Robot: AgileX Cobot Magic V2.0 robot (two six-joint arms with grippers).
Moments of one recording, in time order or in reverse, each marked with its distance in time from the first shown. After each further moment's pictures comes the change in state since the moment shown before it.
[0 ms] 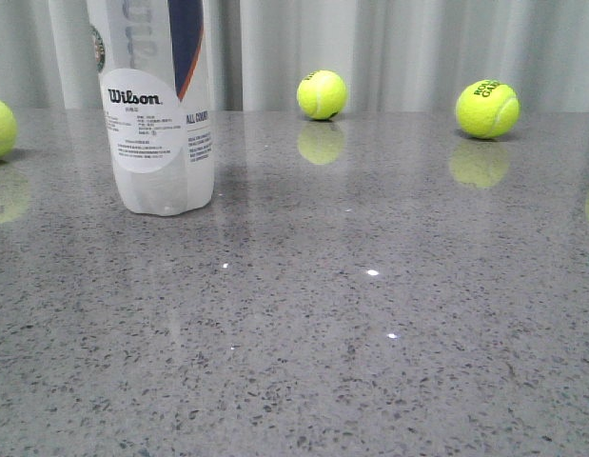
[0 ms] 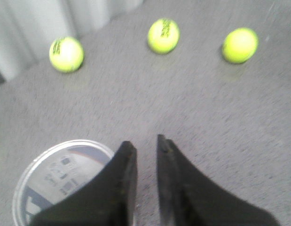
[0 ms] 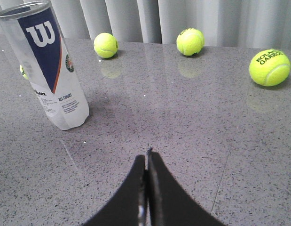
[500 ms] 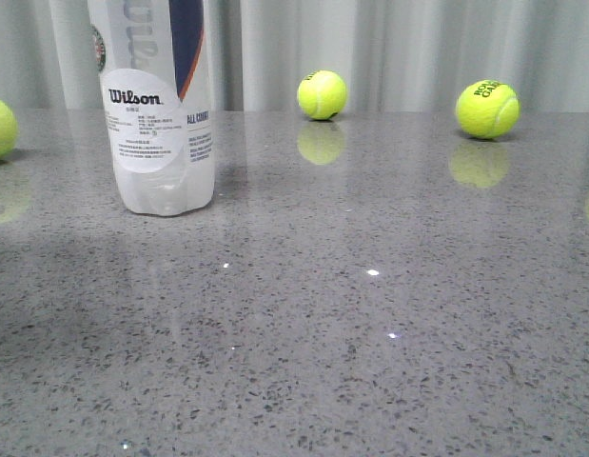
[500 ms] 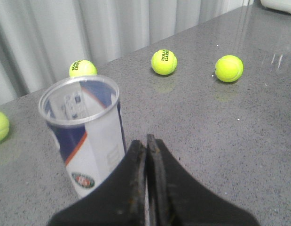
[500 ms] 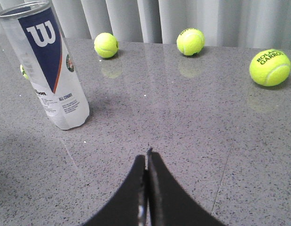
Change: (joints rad) left arm -0.026 -0.493 0.585 -0.011 -0.329 0.000; right arm 0.000 0.000 0.000 0.000 0.000 0.000
